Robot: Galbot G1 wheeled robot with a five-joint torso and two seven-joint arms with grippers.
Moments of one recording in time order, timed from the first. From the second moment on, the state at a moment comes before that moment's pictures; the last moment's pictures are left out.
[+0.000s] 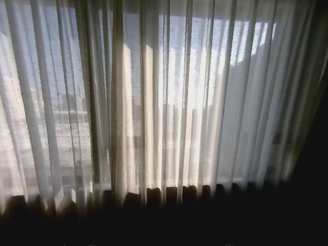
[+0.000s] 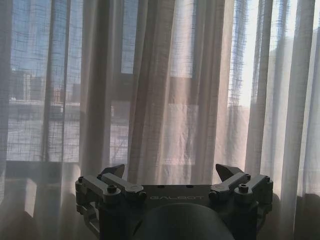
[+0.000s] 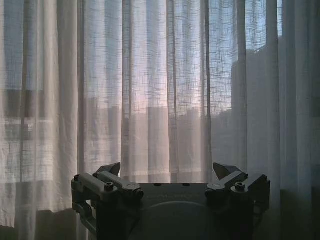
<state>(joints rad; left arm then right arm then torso) 1.74 -1.29 -0.82 -2.17 -0.45 0.00 0.09 -1.73 1.59 0.81 2.24 0.16 0.03 -0.13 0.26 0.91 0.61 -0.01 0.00</state>
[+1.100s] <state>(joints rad) 1.74 -1.30 -0.82 -2.14 -0.43 -0.02 0.11 -1.73 1.60 0.81 2.23 0.15 0.02 -0.16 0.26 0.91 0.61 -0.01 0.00</state>
